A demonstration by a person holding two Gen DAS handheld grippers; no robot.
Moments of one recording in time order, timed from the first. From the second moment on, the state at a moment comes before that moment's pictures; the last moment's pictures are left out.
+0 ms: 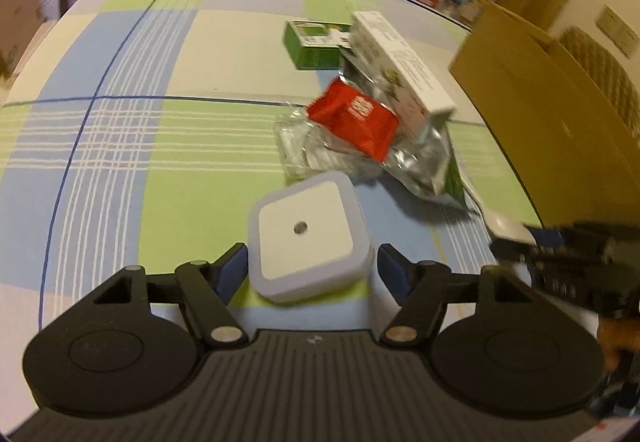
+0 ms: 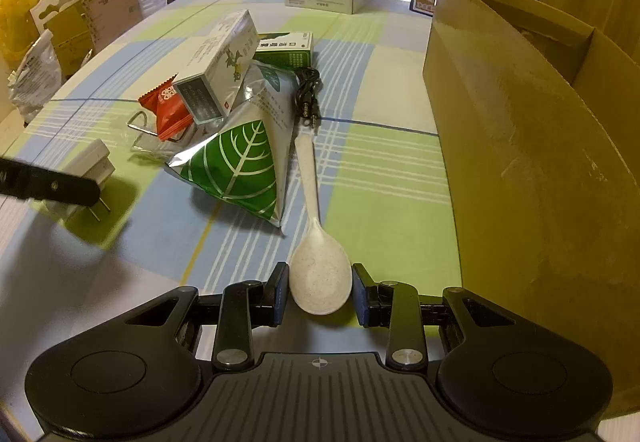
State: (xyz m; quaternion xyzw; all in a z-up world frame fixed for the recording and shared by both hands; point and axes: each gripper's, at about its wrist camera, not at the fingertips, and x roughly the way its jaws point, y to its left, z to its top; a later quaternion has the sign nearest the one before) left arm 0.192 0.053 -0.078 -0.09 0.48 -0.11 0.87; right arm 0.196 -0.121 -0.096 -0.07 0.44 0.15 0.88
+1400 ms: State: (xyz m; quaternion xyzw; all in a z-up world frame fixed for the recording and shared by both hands) left arm 0.177 0.038 -0.085 -0.11 0.46 -0.10 0.88; right arm 0.189 -0.117 -0.079 -0.08 0.38 0.13 0.91
